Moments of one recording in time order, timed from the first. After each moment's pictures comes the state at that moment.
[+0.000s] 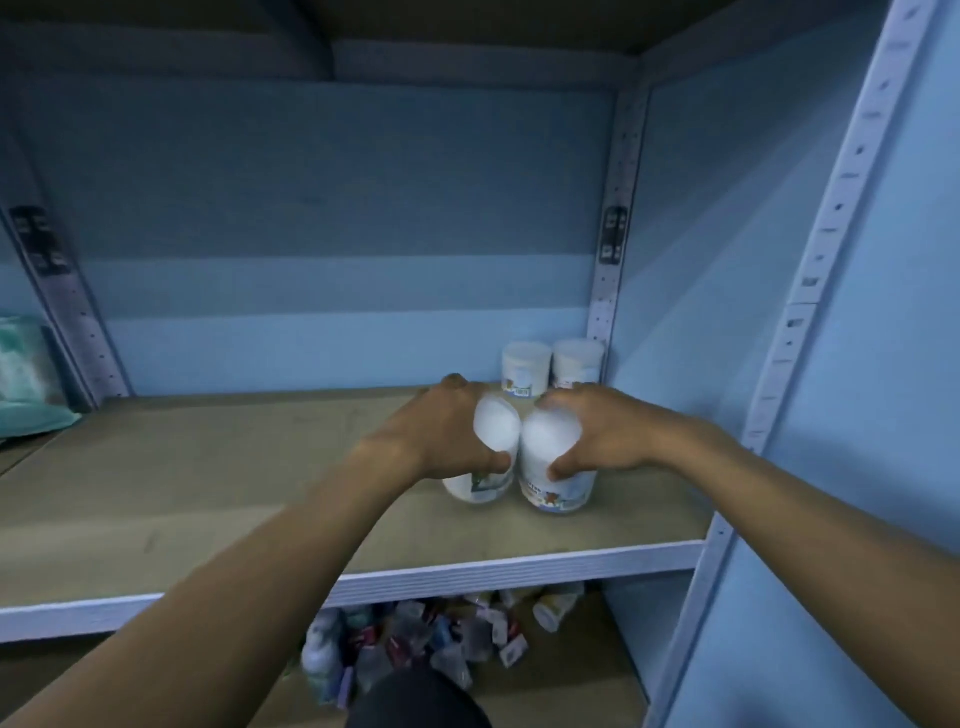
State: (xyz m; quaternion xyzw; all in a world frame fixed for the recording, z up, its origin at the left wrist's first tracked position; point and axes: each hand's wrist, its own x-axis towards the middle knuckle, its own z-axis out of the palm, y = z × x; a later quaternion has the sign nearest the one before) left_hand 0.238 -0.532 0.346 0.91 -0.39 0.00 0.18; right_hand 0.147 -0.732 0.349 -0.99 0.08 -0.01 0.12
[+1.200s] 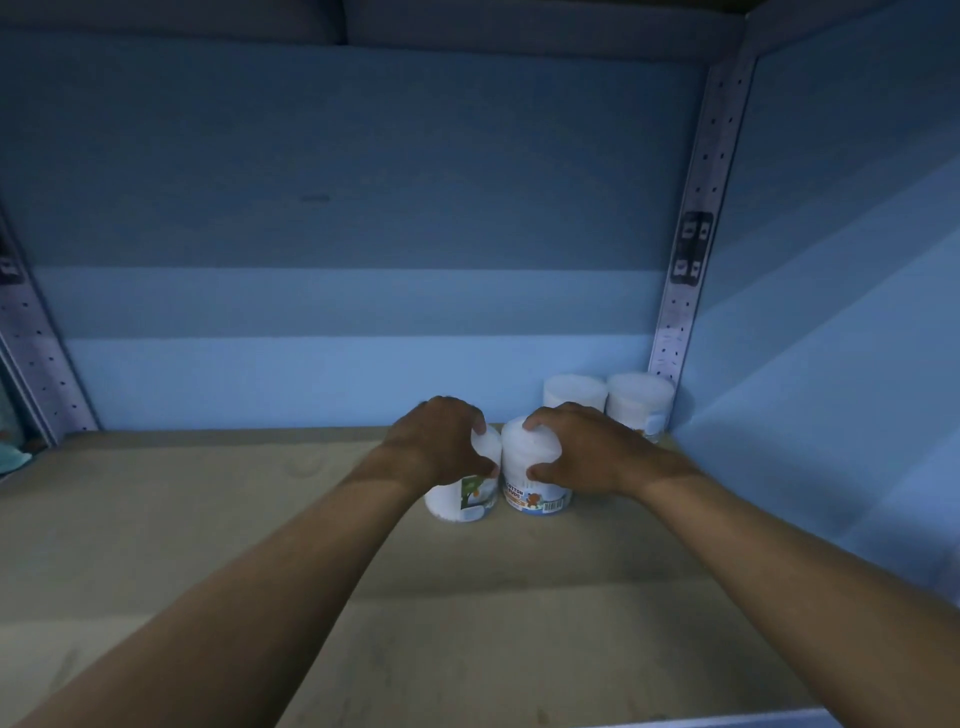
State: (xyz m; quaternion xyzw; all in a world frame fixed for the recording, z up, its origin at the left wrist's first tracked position) left_hand 0.390 -0.563 0.311 0.93 -0.33 0.00 0.14; right_hand 0.315 -0.758 0.292 -0.99 0.07 -0.05 0.13
